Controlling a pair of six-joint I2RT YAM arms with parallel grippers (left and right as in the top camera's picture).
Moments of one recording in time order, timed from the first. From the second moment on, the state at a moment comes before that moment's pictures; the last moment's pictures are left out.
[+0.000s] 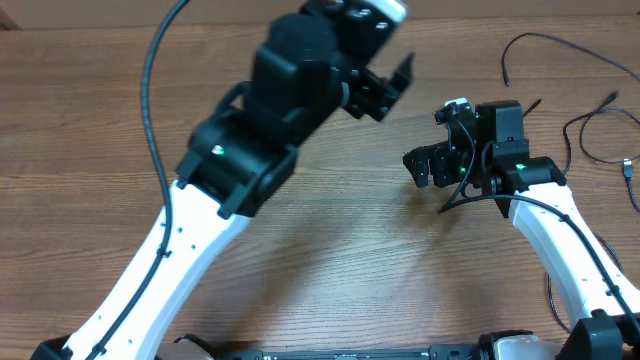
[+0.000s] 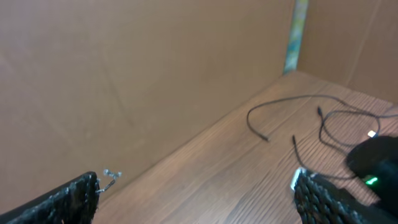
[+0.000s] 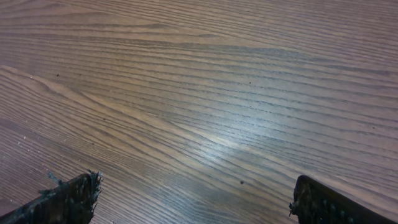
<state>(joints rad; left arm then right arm) -0.60 1.51 1.76 -0.50 0.03 0.13 0.12 1.44 0.99 -0.51 -0.27 -0.09</state>
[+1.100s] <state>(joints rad) 0.04 0.31 0.25 0.30 0.20 -0.19 0.12 1.44 0.99 -0.51 -0.27 -0.09</state>
